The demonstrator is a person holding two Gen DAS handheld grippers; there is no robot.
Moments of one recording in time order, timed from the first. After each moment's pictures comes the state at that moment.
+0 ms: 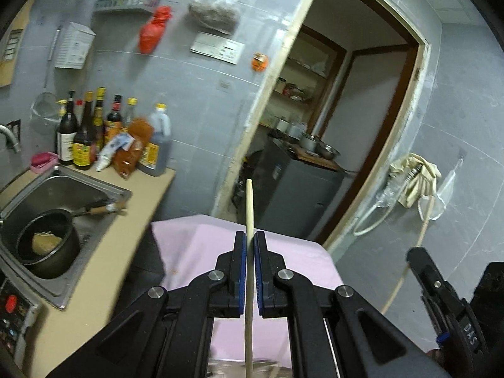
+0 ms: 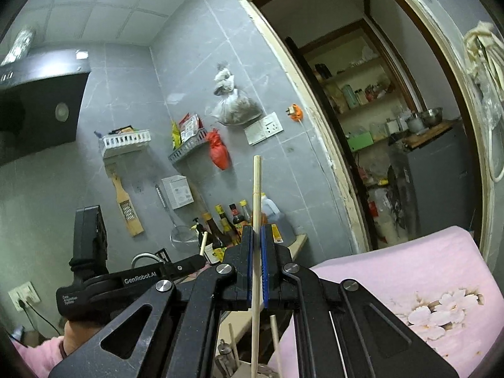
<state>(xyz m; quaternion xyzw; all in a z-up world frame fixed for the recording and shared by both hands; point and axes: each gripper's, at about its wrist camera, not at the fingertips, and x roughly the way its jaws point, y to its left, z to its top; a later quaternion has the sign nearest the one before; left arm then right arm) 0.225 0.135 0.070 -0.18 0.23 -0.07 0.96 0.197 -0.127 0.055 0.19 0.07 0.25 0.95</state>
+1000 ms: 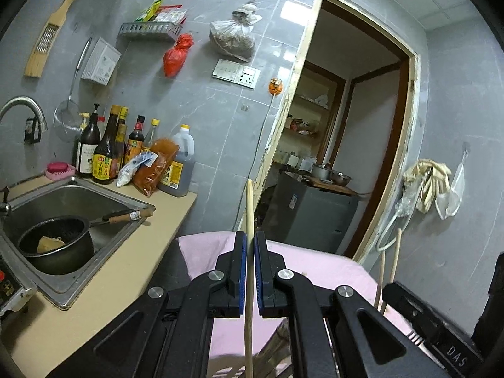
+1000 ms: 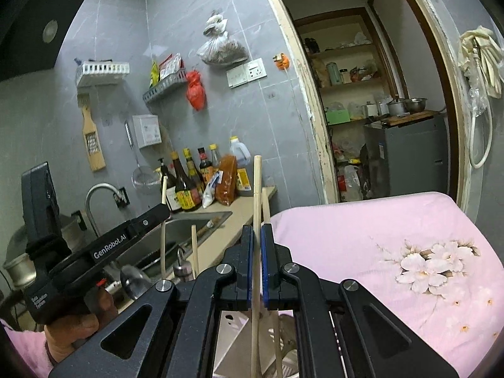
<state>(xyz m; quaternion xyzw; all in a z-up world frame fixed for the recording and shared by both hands) 0.195 0.145 -0.035 -0.15 0.11 -0.04 0.98 0.192 -0.075 -0.046 0.11 0.14 0.19 0.97</state>
